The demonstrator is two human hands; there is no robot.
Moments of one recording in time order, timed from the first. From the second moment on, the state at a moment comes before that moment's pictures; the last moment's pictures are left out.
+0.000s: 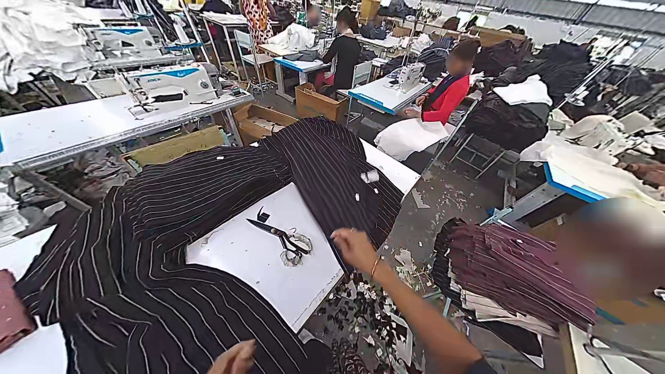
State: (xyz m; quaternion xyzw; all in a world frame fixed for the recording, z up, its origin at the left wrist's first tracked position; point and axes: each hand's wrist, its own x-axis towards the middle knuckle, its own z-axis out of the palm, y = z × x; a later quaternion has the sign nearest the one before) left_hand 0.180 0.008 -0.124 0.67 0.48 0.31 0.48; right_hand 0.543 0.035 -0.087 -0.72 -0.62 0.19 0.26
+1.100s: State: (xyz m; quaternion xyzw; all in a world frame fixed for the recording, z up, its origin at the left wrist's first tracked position) left_hand 0.250 0.078 -0.112 0.63 0.67 -0.02 0.40; right_hand 0.449 -0.060 -0.031 -0.46 -0.73 0.48 0.15
